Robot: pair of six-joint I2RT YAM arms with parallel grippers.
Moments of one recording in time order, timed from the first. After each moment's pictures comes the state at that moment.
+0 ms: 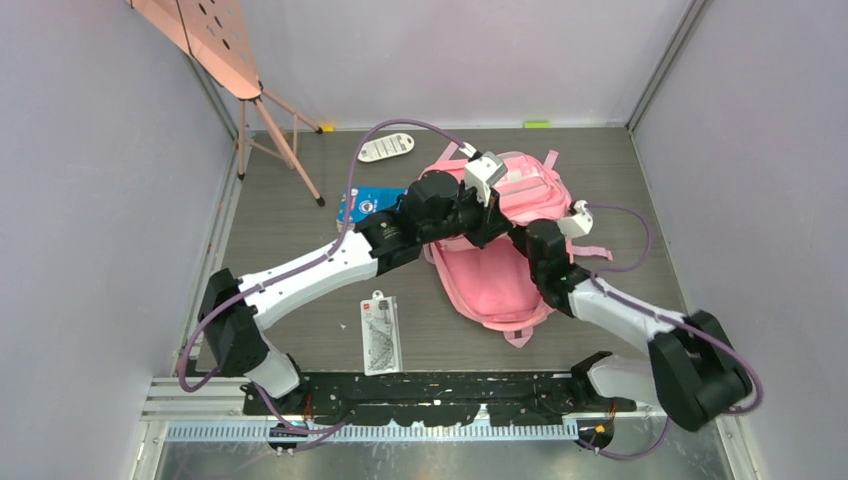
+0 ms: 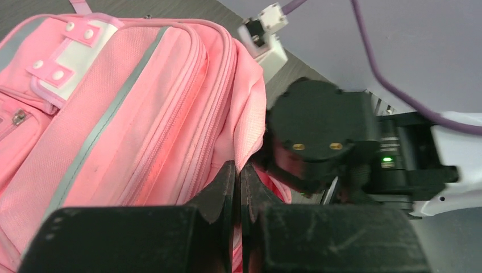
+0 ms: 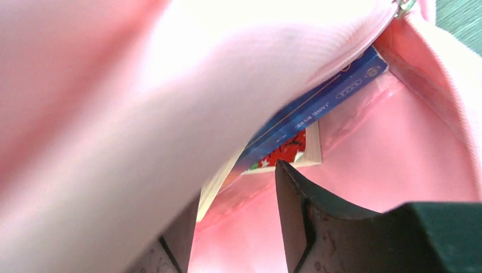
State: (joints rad) left arm -0.98 1.56 1.41 -0.09 0.15 -0.26; right arm 0.48 1.28 0.52 0.35 0.56 1.01
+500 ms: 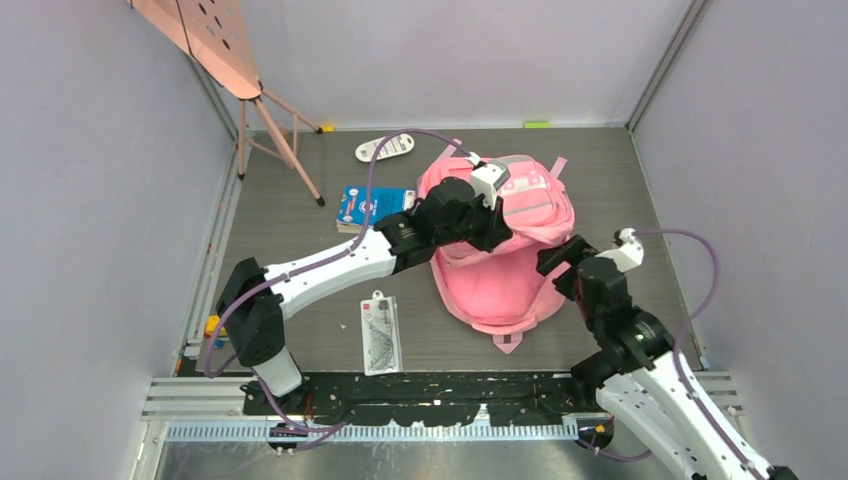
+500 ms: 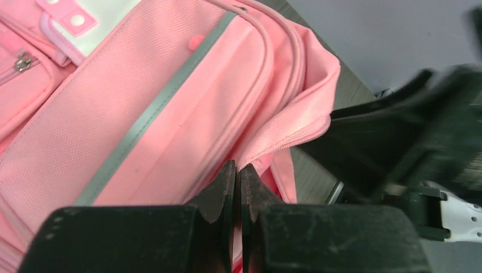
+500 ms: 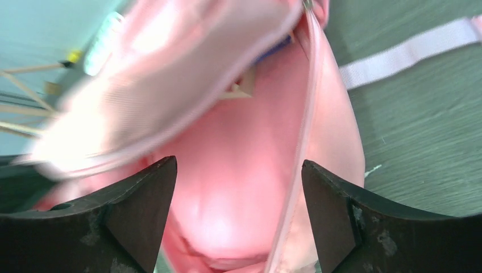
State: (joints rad) left arm -0.98 1.65 1.41 -0.10 0.08 -0.37; right arm 0.48 0.52 0.52 -0.53 0.45 0.91
